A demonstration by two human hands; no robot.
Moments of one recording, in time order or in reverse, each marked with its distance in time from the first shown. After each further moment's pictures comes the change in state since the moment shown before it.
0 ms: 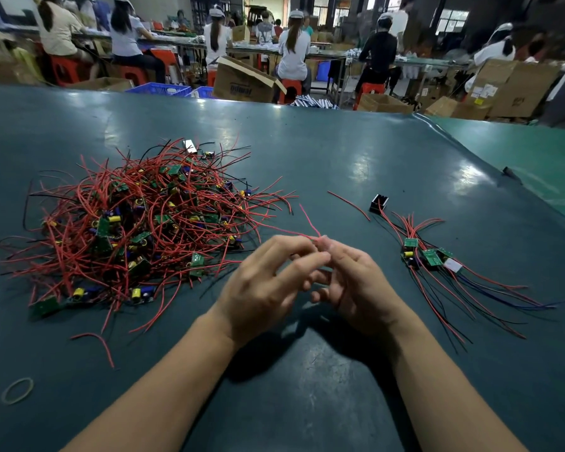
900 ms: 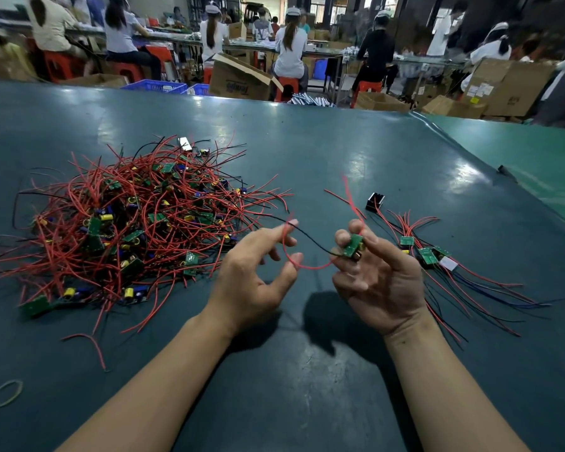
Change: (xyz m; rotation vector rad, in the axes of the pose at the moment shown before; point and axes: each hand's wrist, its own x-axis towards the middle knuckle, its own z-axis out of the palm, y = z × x) left_hand 0.002 0.003 0.000 -0.187 -0.020 -0.558; right_hand -0.014 -0.019 -0.017 0.405 -0.119 -0.061
